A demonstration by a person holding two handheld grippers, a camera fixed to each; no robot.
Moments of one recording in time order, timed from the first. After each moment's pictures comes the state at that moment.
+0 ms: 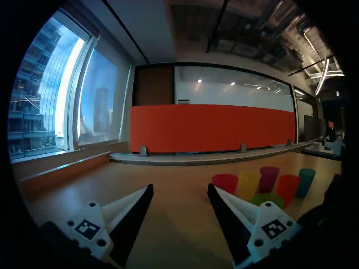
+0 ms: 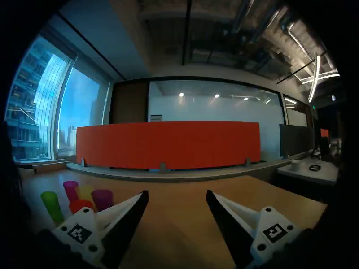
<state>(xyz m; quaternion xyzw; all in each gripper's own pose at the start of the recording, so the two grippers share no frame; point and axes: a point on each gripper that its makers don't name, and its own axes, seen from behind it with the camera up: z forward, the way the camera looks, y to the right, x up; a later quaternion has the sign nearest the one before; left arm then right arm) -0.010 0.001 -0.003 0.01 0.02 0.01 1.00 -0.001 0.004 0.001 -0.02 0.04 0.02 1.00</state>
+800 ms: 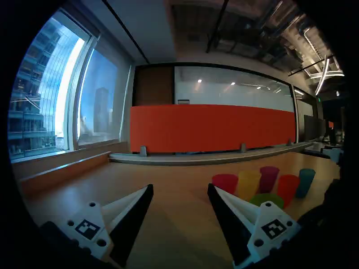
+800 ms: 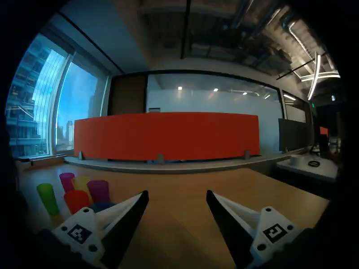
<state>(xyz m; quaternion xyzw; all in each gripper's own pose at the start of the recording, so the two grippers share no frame) -0.010 0.002 -0.003 0.01 0.02 0.01 1.00 -0.026 0.006 0.008 -0.02 0.01 0.02 1.00</state>
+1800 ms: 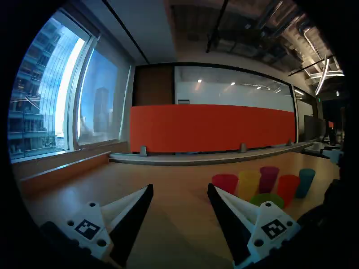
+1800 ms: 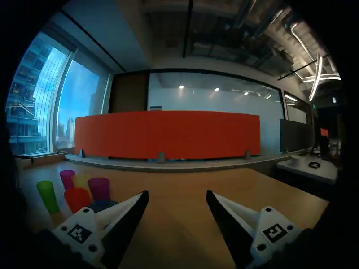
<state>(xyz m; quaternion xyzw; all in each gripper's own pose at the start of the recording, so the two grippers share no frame) -0.011 0.002 -0.002 0.01 0.02 0.01 1.00 -0.028 0.002 0.007 -0.02 0.01 0.01 1.00</state>
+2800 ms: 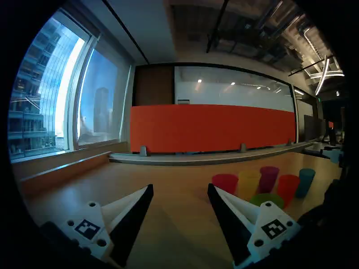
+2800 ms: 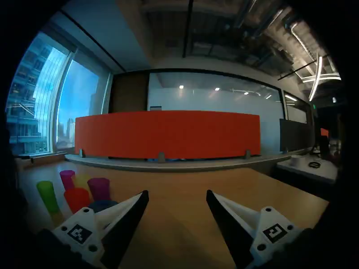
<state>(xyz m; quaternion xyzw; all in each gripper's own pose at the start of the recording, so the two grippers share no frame) -0.010 0.003 -0.003 0.01 0.02 0.01 1.00 -0.029 0.001 0.007 -0.02 0.01 0.01 1.00</state>
